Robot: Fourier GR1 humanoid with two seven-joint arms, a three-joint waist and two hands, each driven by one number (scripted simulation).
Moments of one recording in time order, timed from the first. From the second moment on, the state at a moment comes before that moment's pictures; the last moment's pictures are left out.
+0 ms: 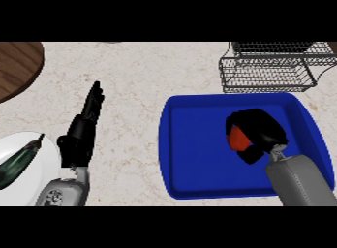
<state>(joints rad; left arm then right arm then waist) -0.15 0.02 -0.10 -1.57 -0.18 0.19 0.07 -0.31 -0.22 0.20 -1.39 1.09 0.38 -0.01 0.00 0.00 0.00</state>
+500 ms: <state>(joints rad) -0.15 0.03 -0.08 -1.57 -0.18 0.18 0.07 -0.40 -0.11 0.25 -1.31 1.30 0.46 0.33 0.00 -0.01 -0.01</state>
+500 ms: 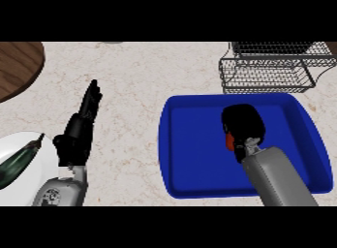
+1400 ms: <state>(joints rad) -0.13 0.04 -0.06 -1.59 -0.16 0.16 0.06 -0.57 -0.02 0.18 -1.83 1.41 0.79 0.73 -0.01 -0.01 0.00</state>
